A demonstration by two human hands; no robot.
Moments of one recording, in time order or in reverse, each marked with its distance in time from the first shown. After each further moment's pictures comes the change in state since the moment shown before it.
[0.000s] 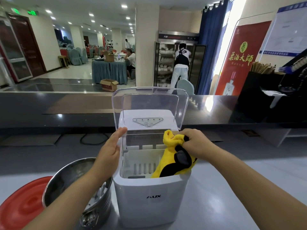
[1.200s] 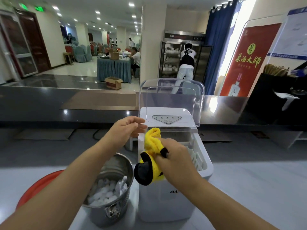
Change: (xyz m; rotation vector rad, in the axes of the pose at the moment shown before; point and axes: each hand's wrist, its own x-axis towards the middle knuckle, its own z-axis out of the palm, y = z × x) left_hand 0.032 0.021 -0.065 -0.428 -0.191 -0.211; right_hand -0.048 -0.108 0.101 0.199 0.281 -0.299
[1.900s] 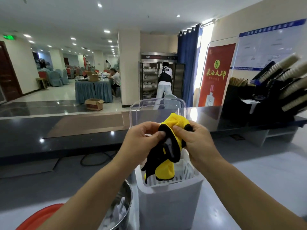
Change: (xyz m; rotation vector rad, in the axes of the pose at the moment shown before) left_hand -0.043 0.085 0.043 -0.021 -0.073 0.341; right_hand 0.032 -0.028 -0.070 0.715 0.358 0.368
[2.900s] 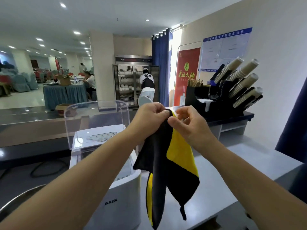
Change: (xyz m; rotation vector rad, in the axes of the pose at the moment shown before) left_hand 0.069 0.065 0.197 0.178 -0.115 0.050; right_hand -0.011 -0.070 -0.194 -0.604 0.008 -0.254
